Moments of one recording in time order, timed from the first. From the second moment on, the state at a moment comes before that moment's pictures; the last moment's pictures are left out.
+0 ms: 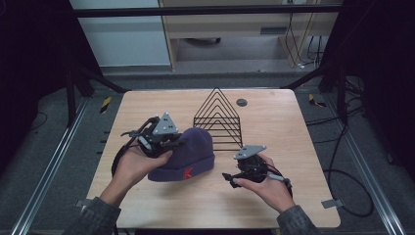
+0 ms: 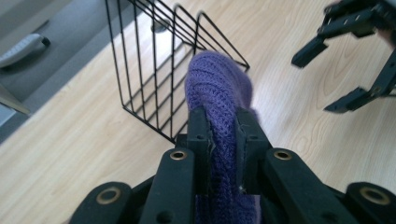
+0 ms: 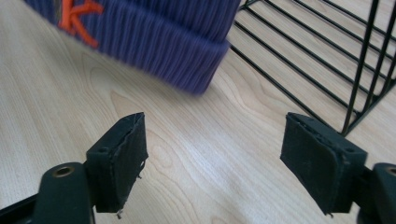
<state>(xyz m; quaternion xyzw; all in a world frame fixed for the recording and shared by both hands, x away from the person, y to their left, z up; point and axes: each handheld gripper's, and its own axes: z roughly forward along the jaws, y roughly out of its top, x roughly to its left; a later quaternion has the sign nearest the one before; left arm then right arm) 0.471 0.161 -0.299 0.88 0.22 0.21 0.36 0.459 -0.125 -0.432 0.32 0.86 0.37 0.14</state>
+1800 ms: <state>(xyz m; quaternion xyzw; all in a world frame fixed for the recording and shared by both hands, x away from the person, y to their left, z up) 0.482 0.171 -0.270 0.87 0.20 0.20 0.40 0.493 -0.080 -0.403 0.20 0.91 0.35 0.10</state>
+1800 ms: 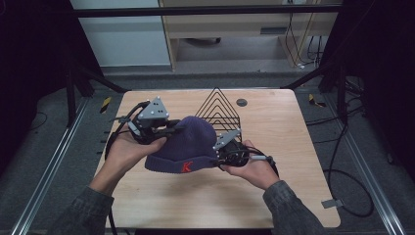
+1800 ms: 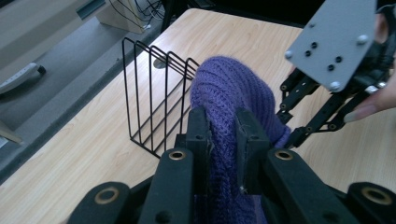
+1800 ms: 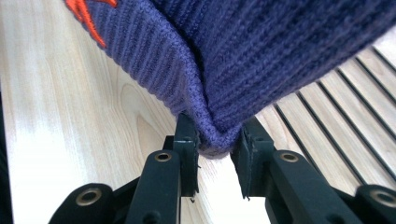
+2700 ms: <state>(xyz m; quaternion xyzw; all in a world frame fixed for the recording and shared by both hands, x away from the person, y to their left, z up) 0.514 0.122 -0.215 0.84 0.20 0.22 0.46 0.504 -0.148 -0.318 0.20 0.90 0.36 0.16</state>
